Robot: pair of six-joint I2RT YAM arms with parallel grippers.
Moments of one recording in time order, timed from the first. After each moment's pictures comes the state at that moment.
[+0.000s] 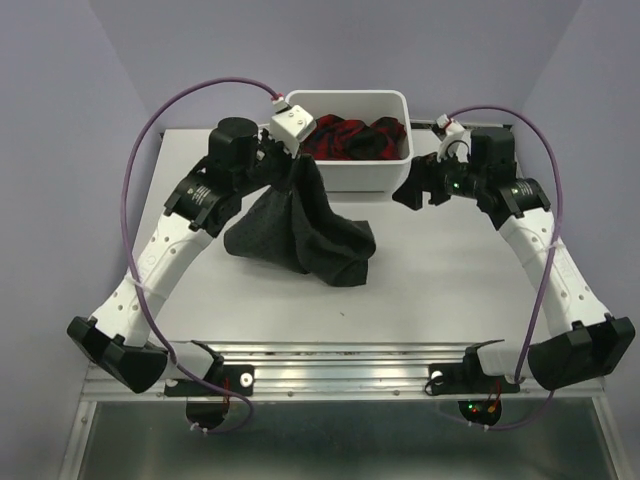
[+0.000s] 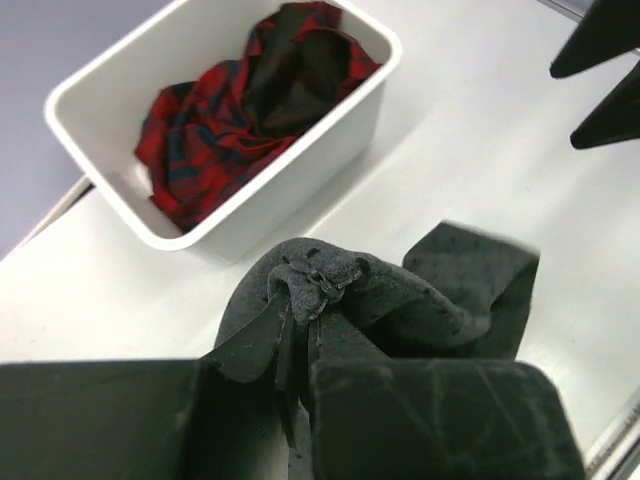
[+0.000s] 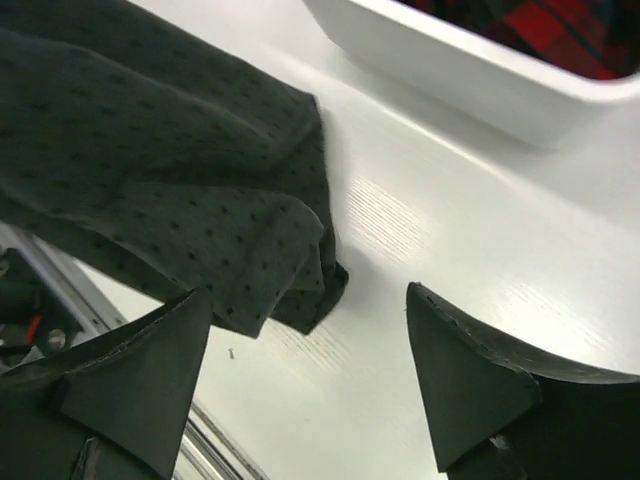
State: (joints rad) left arm -0.55 1.30 1.57 -0.57 0.17 0.16; right arm 0.22 1.31 1.39 -0.65 -0.51 0.05
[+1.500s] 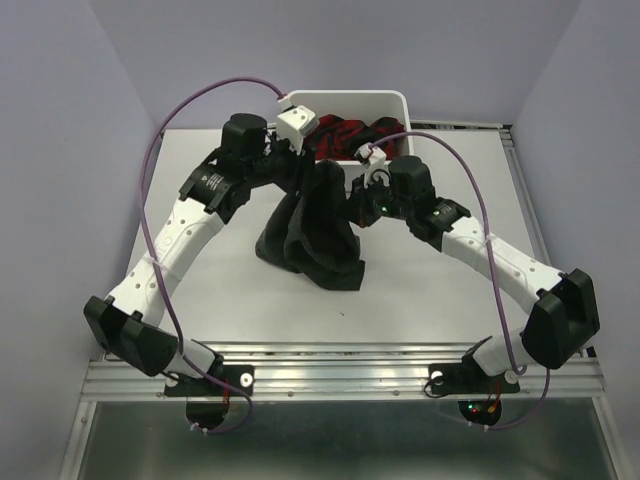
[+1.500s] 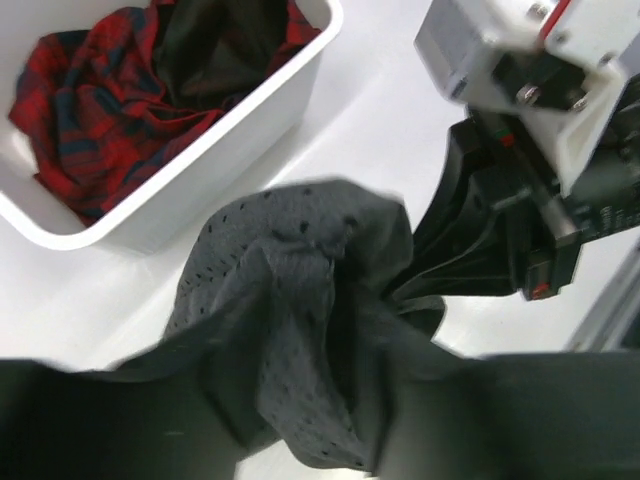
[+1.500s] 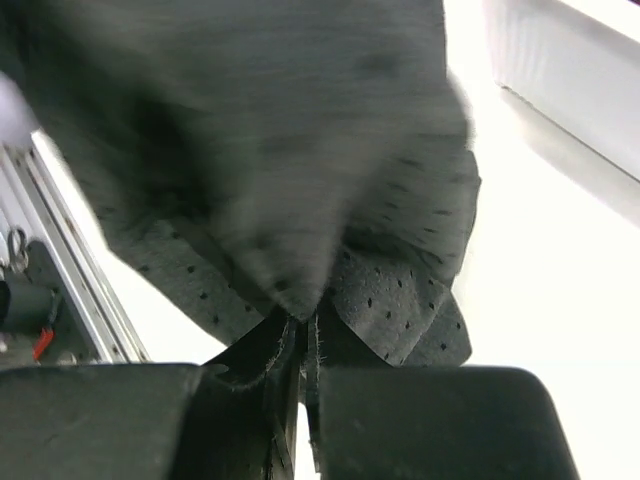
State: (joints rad) left arm -0.51 1.43 1.61 -0.60 0.36 0.05; right arm 0.60 1.44 1.18 -0.16 -0.39 0.18
